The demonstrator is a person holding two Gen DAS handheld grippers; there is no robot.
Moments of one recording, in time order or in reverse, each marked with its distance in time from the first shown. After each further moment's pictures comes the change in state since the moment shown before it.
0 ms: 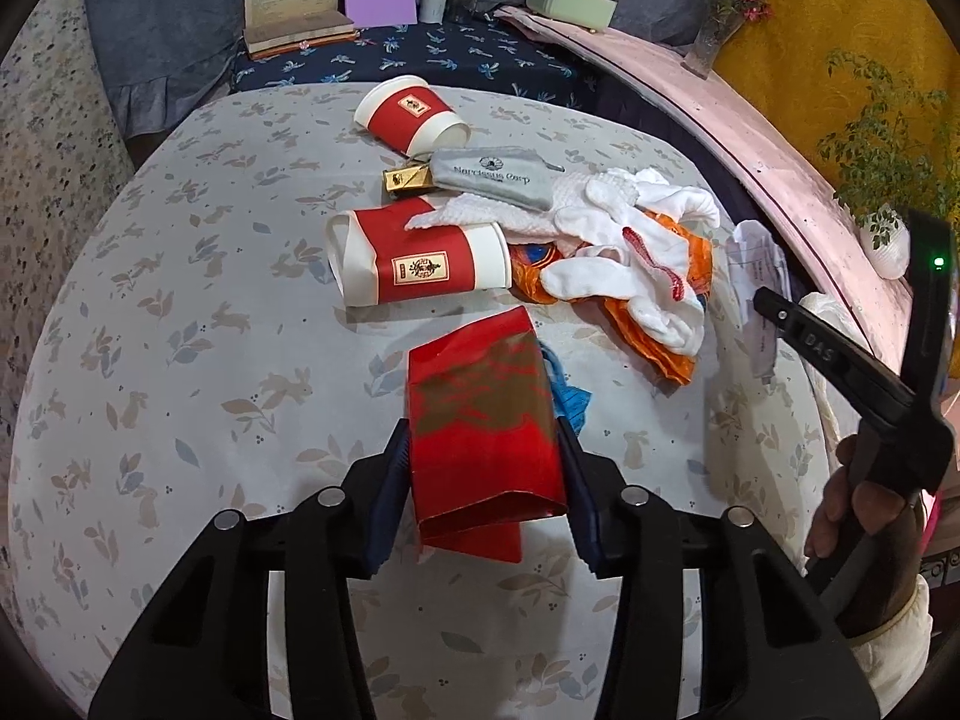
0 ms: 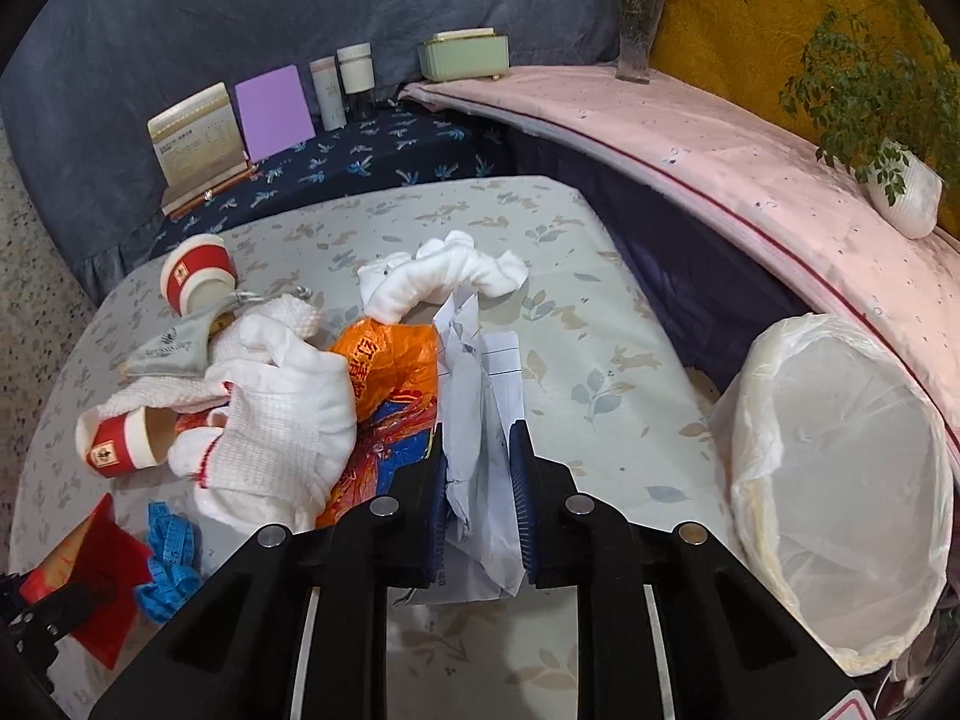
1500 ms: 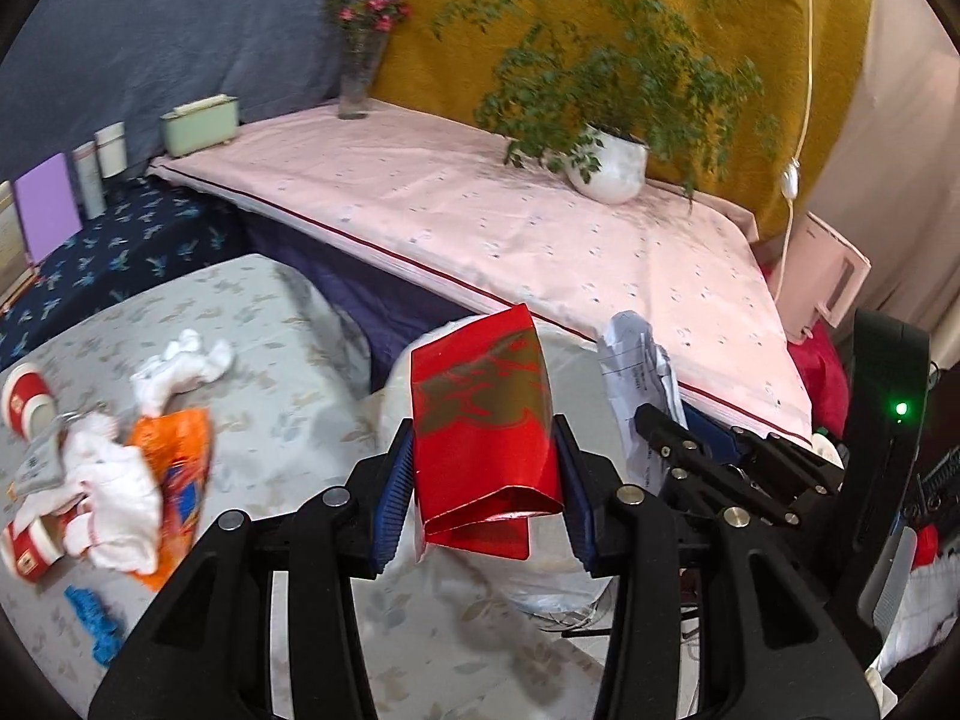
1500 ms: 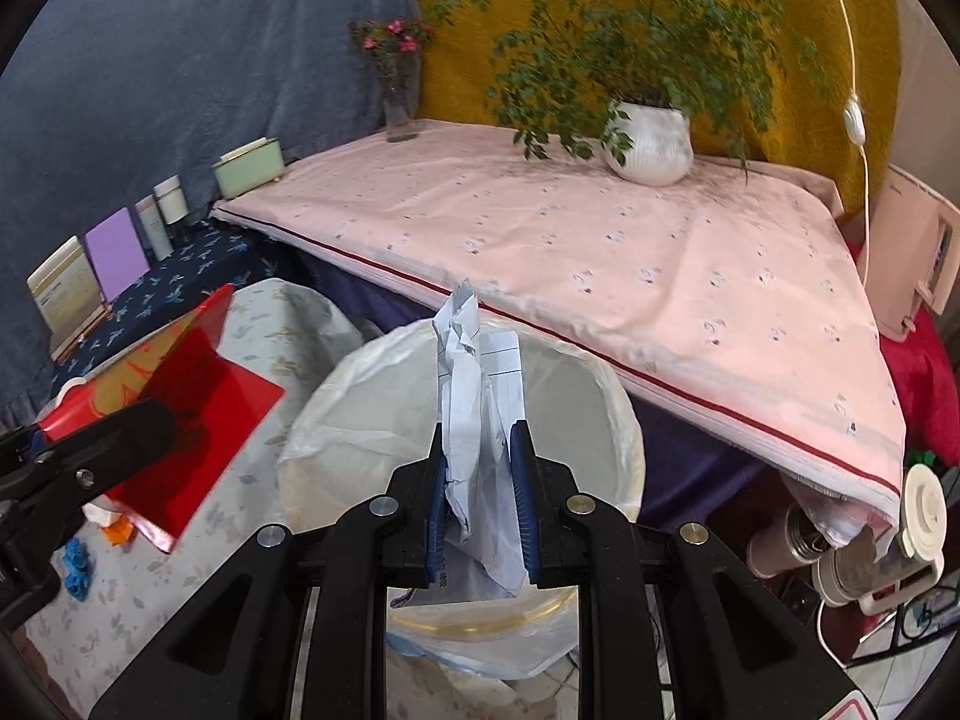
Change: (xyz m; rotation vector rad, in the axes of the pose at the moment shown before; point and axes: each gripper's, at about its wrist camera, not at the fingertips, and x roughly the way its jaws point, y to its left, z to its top) left arm -0.009 -0.324 0.010 0.519 -0.147 -0.410; right arm -0.117 -0.213 -0.044 0.288 -0.129 -0.266
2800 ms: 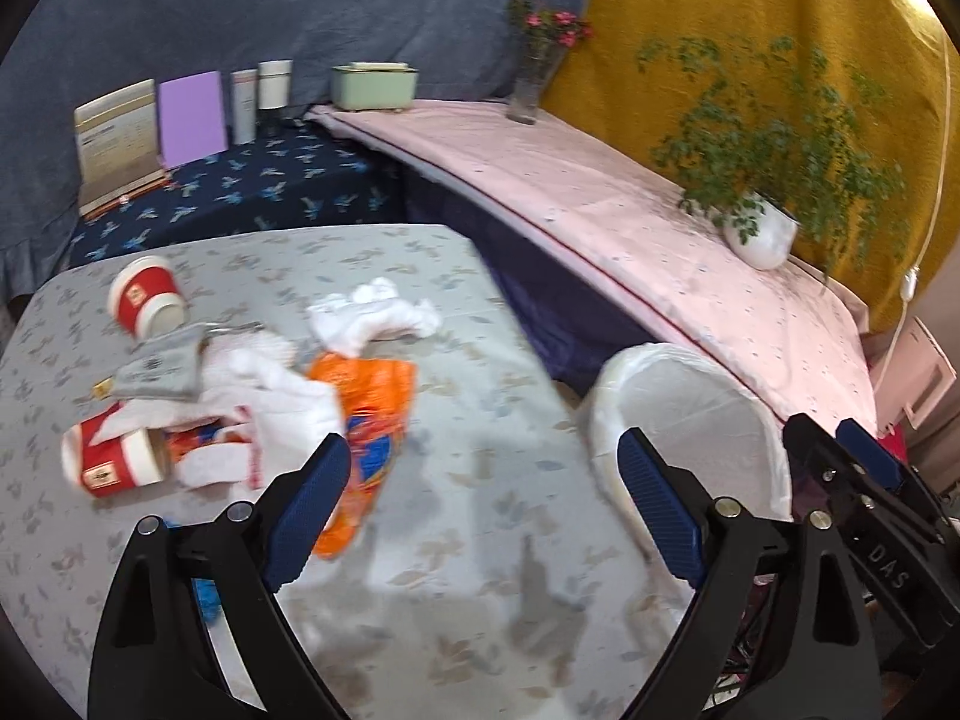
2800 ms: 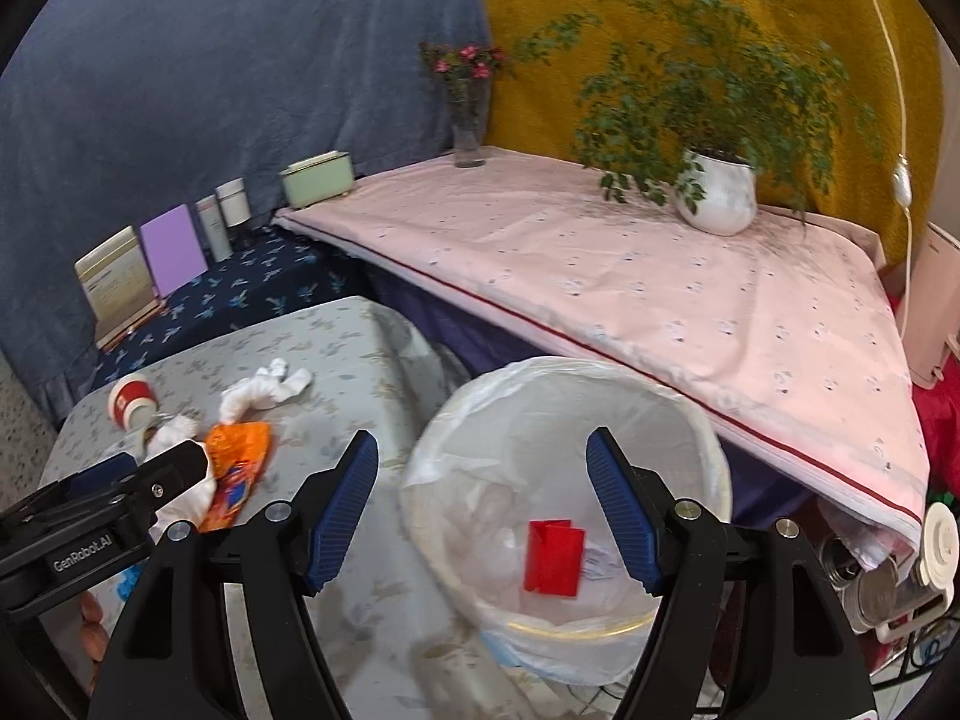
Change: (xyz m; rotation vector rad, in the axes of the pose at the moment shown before) left arm -0.045 0.126 -0.035 -0.273 -0.054 0.257; right arm -0.031 0.080 0.008 -0.091 -0.066 0.103
